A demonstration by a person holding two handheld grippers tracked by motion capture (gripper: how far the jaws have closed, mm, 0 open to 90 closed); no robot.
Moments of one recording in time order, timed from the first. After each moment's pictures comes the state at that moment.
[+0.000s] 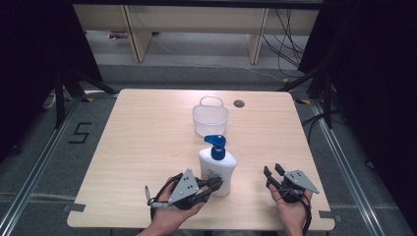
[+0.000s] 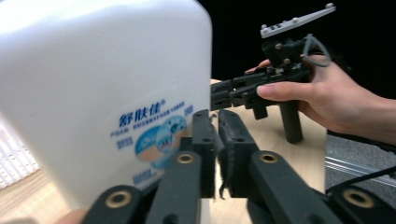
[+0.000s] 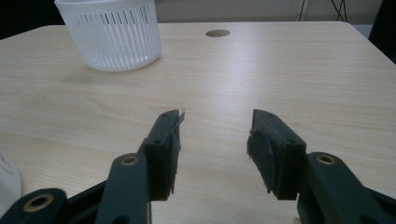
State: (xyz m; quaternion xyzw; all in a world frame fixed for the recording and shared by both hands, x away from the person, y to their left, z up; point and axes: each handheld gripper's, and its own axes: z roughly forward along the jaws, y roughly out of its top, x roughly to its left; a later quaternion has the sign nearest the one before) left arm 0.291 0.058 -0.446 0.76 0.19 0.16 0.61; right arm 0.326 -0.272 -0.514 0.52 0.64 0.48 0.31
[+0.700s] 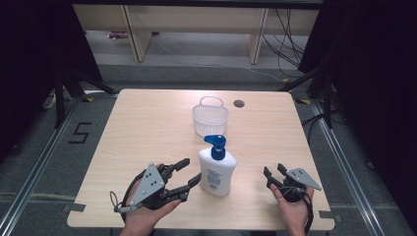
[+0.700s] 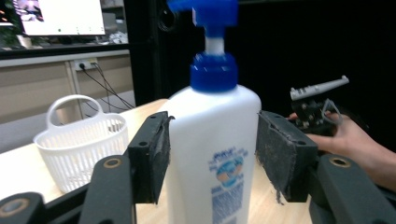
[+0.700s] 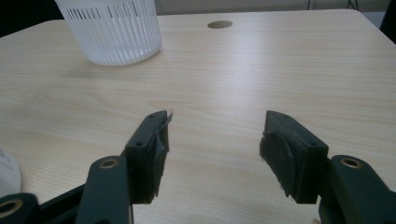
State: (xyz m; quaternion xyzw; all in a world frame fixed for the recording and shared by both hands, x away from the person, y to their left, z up) left arm 0.281 0.109 -0.407 0.68 0.25 0.22 0.65; right arm 0.331 -0.279 -0.514 0.52 0.65 0.48 0.29
